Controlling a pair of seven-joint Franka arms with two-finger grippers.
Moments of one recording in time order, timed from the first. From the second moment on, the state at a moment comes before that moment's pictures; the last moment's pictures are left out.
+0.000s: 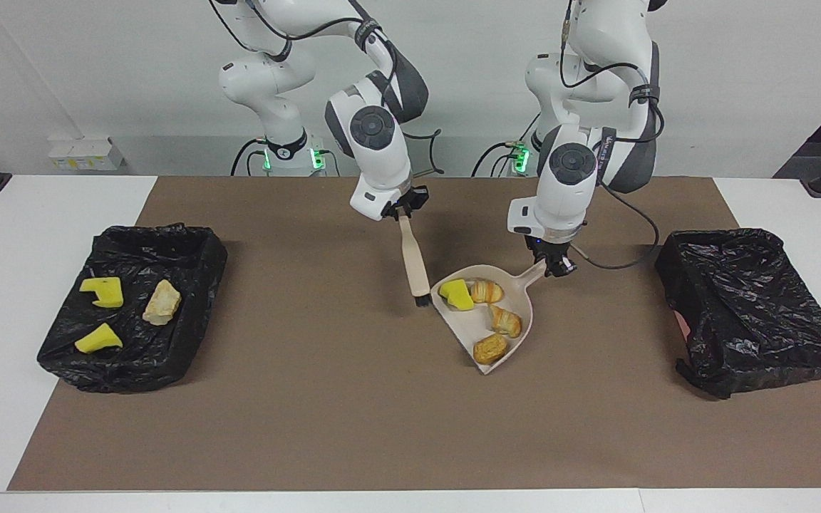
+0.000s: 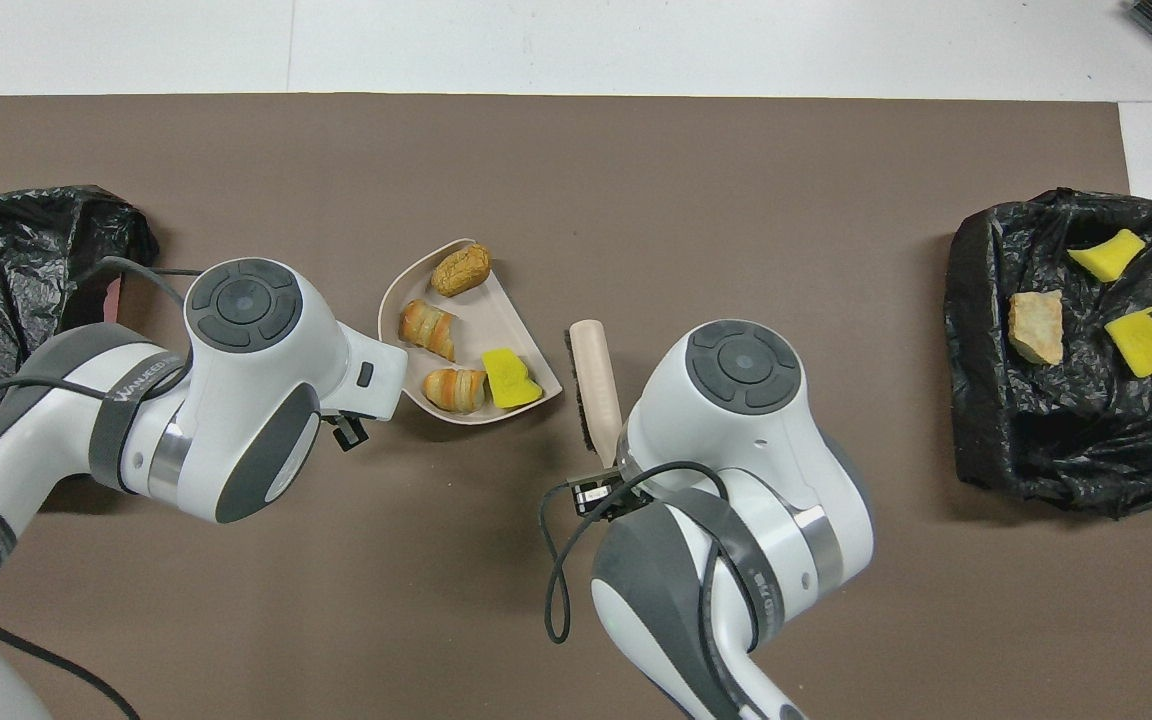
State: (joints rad) left arm -0.29 0.13 -0.10 -2.02 0.12 2.03 0.55; right arm 0.51 0.09 0.04 -1.94 0.27 1.83 0.28
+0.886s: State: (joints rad) left arm -0.13 0.04 -0.10 -2.05 -0.03 2.04 0.46; right arm 0.75 0.01 0.06 -2.16 0.20 2.03 0.68
